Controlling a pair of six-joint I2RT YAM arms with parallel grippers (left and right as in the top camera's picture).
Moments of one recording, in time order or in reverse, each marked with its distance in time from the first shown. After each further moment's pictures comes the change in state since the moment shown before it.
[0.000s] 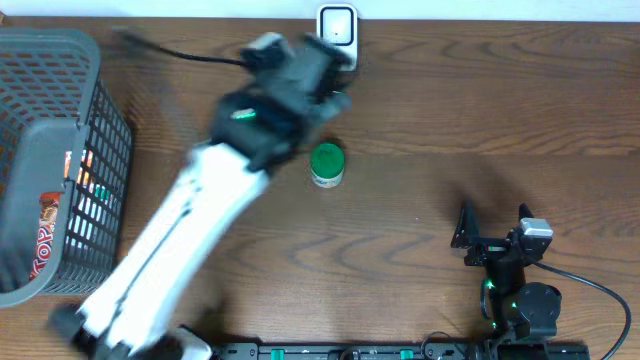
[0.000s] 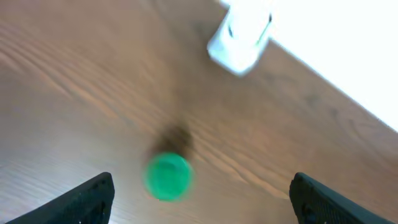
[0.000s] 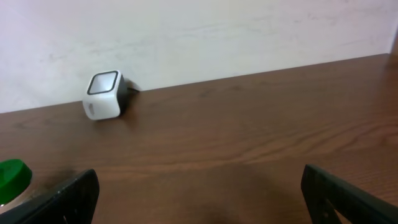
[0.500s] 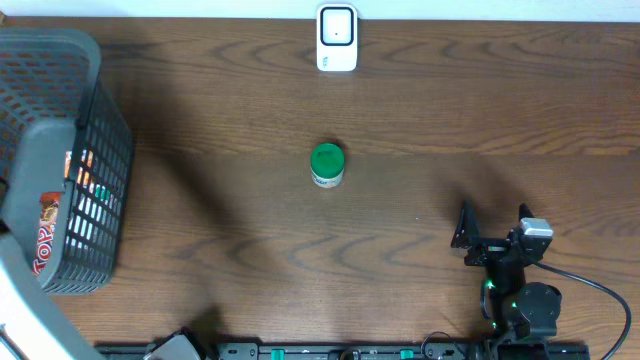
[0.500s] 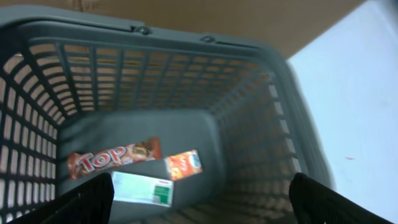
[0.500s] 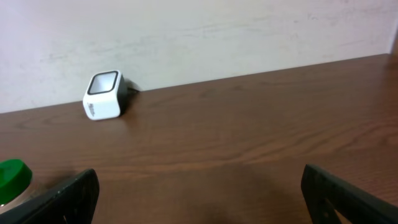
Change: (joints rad) left arm 1.191 -0.254 0.027 -0.090 0.079 0.229; right arm 0.000 0.000 0.000 0.000 0.000 0.000
